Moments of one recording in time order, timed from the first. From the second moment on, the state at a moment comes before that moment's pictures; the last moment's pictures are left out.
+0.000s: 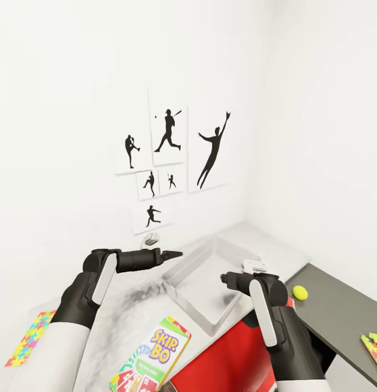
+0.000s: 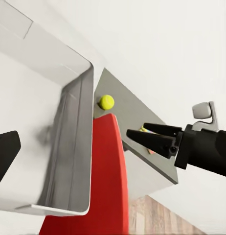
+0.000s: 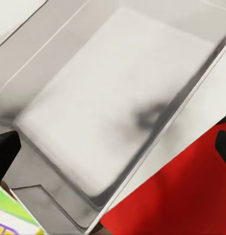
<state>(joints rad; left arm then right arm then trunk) -0.68 -0.02 0.01 -1.18 0.29 1.04 -0.76 -0.45 0.17 0.00 -1.48 -0.22 1.04 -0.26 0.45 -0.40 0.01</state>
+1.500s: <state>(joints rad) -0.60 0.23 0.20 -1.22 0.28 1.03 -1.28 -0.45 0.12 -0.23 -1.48 -0.23 1.03 0.30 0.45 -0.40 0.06</state>
